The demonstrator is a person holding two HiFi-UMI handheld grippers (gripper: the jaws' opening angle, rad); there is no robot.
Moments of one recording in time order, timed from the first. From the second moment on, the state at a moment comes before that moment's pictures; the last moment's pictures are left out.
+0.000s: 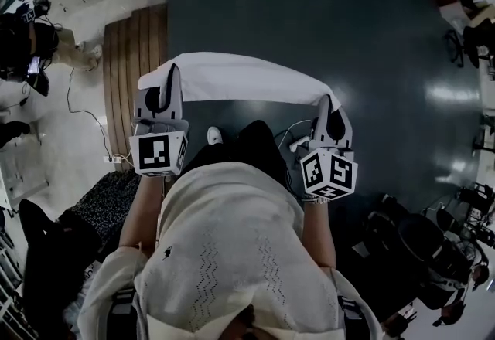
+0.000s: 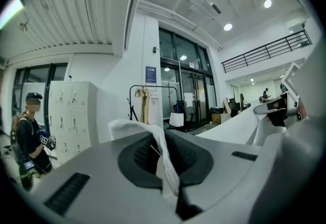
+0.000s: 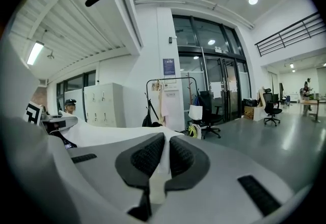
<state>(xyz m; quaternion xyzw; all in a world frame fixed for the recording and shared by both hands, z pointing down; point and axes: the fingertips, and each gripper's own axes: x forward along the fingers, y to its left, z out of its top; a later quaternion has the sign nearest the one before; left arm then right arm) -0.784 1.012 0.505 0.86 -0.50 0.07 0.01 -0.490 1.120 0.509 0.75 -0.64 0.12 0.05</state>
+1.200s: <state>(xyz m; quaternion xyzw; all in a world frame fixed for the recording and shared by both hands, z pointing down) -0.481 0.649 0.508 0.85 -0.52 0.08 0.02 -0.180 0.736 0.512 0.74 -0.66 0.13 0.04</state>
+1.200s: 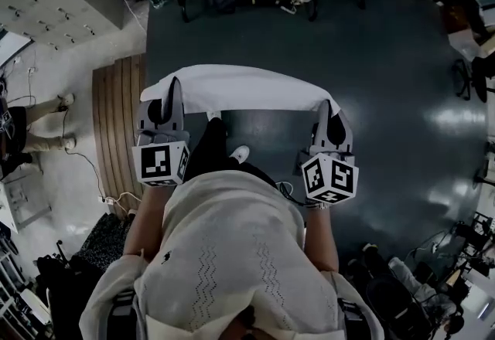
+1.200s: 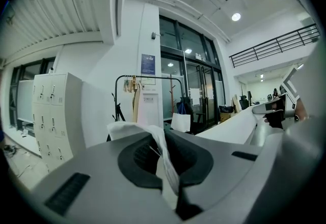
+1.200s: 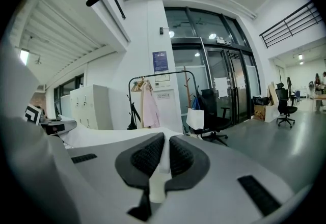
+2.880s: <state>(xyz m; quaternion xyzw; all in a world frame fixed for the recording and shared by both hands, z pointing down) -0.165 0.036 0.487 0.80 -0.59 0.11 0.02 0.146 0.062 0.507 0.66 -0.74 0.16 0.05</state>
